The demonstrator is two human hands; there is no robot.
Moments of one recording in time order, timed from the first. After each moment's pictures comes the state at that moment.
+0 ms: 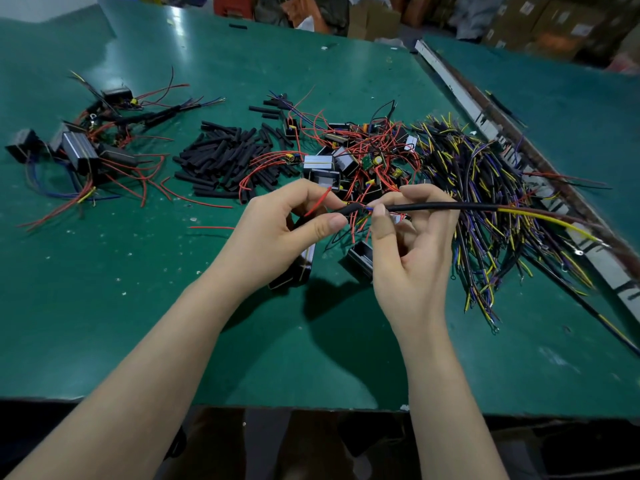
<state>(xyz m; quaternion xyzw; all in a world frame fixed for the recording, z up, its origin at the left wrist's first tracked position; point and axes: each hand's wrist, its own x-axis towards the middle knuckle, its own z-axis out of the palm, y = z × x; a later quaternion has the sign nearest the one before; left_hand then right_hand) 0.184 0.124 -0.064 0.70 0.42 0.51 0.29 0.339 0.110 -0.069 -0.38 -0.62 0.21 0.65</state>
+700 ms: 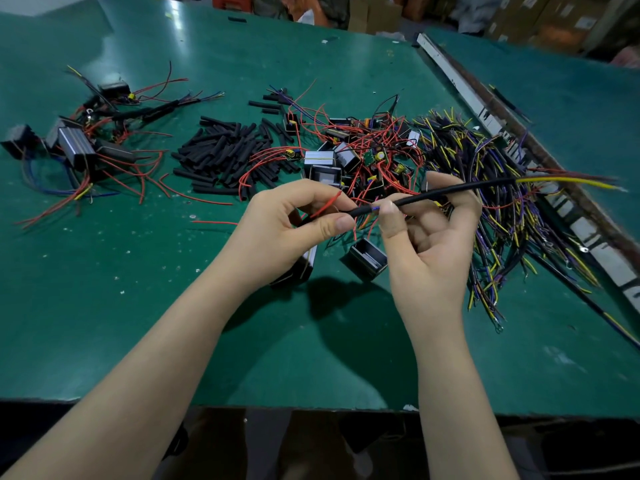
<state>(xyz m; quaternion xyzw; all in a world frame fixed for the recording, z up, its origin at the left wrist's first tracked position) 0.191 0.119 -0.057 0.69 0.38 0.52 0.32 0.344 0.107 -0.066 -0.38 -0.55 0.31 0.67</state>
